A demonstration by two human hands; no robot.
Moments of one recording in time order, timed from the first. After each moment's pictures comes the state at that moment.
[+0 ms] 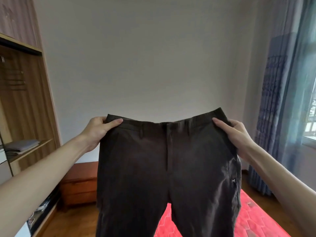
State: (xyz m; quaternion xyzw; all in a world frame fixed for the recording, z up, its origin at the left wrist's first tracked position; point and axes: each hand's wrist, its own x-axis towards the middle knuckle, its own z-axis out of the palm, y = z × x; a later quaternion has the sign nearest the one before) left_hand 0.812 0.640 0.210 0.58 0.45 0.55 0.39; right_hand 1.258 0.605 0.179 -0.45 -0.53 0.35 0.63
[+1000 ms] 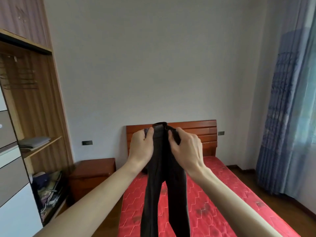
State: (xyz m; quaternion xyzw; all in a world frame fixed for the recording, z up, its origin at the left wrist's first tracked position) left_hand 0.902 0.598 0.155 0.61 0.47 0.60 0.21; right_hand 1.060 0.583 0.143 -0.48 -0.67 -0.09 0.56
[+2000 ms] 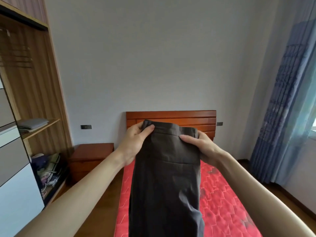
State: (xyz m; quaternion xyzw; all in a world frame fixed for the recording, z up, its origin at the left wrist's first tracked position) left_hand 0.828 0.592 0.126 0.60 0.32 0.55 0.49; right_hand 1.095 0.618 0.103 -0.33 -0.59 0.56 0.47
